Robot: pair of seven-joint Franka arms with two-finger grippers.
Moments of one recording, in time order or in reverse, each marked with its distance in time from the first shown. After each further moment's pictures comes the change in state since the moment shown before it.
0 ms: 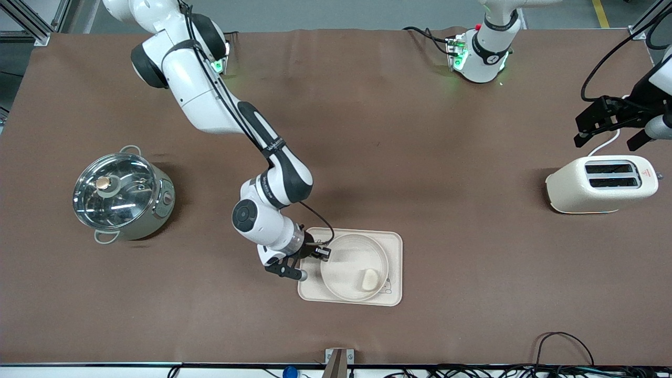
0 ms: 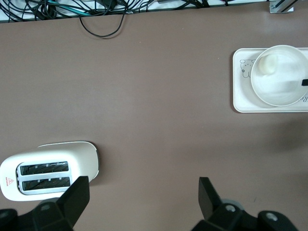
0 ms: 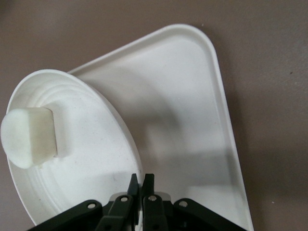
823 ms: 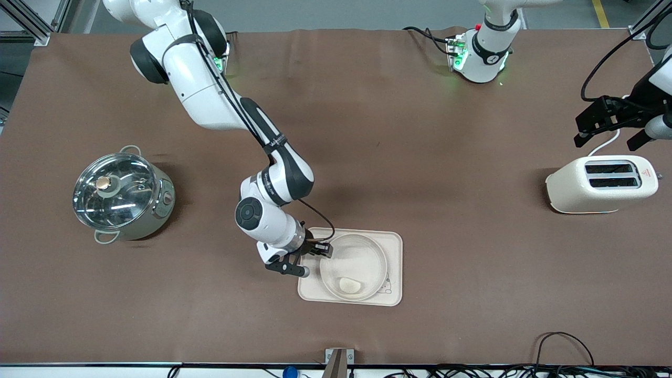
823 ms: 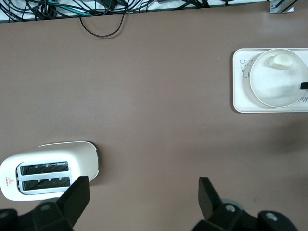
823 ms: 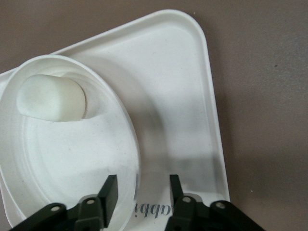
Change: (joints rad) left arm 0.000 0.000 0.000 0.000 0.000 0.000 0.000; right arm 0.044 -0.010 -0.053 -0.027 -0.042 -0.029 -0.007
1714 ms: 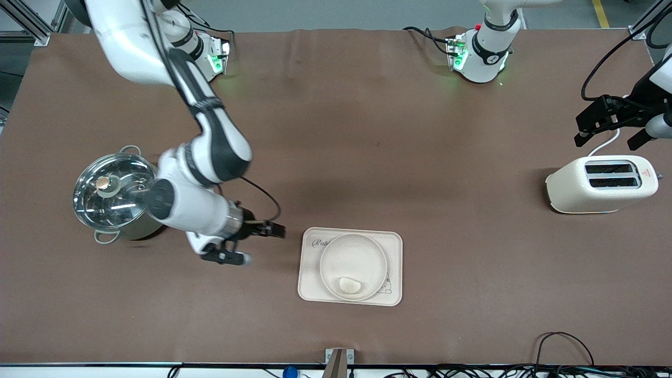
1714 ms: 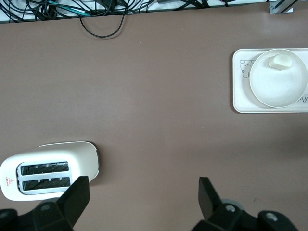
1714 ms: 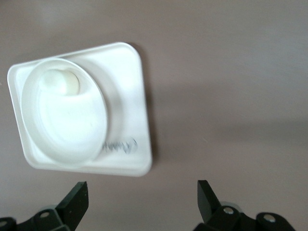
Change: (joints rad) left arm 0.000 -0.002 0.000 0.000 0.000 0.000 0.000; right arm -0.103 -0.329 -0.012 -0.274 -0.009 -0.180 -0.151
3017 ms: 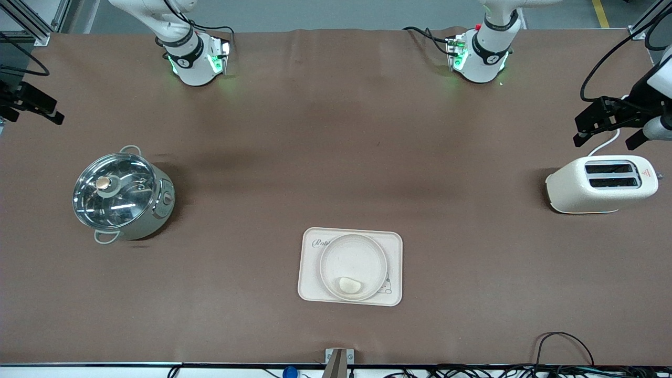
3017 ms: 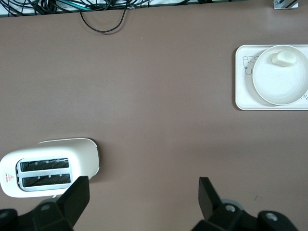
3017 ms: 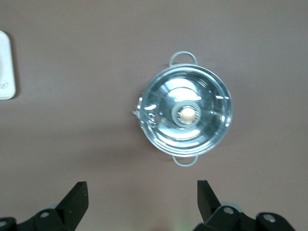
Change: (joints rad) left arm 0.003 -0.007 0.004 -0.021 0.000 0.001 0.000; right arm -0.492 -0.881 -0.011 -0.322 -0.362 -0.684 -0.368
